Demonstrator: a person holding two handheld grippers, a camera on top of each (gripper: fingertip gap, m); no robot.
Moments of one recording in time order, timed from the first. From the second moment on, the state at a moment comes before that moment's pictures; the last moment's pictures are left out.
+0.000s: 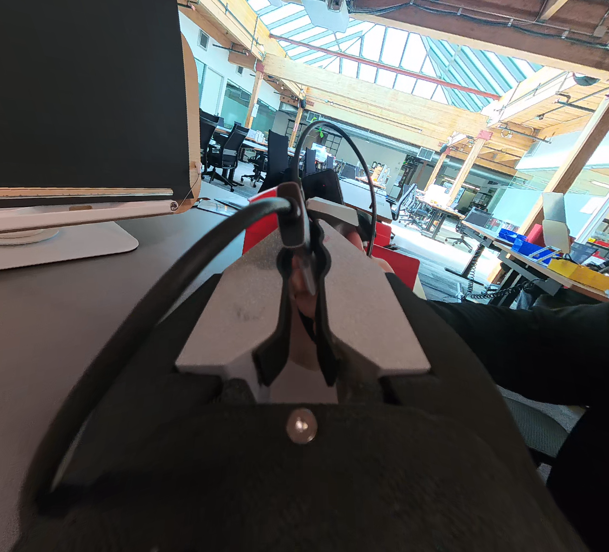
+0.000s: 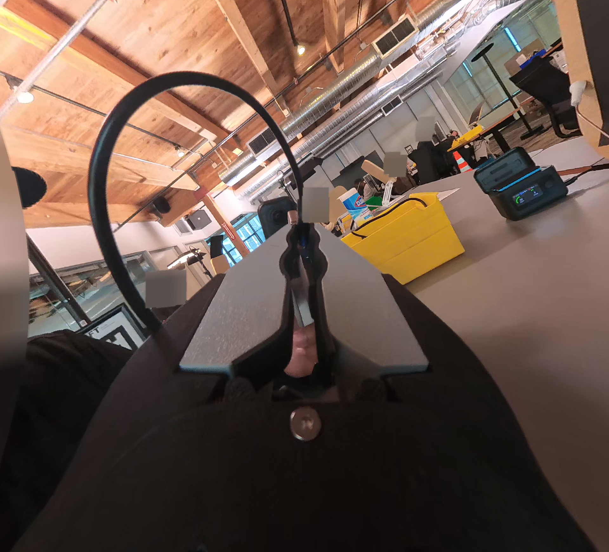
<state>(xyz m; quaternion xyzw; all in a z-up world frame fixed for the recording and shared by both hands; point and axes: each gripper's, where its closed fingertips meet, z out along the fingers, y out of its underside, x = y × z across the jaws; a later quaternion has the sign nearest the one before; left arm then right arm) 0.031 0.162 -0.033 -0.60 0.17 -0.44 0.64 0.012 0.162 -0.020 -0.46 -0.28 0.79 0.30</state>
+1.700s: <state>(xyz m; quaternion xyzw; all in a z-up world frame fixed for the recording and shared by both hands) 0.038 0.153 -0.046 -0.64 0.29 -0.31 0.65 0.033 0.152 -0.037 -0.41 -0.63 0.33 0.57</state>
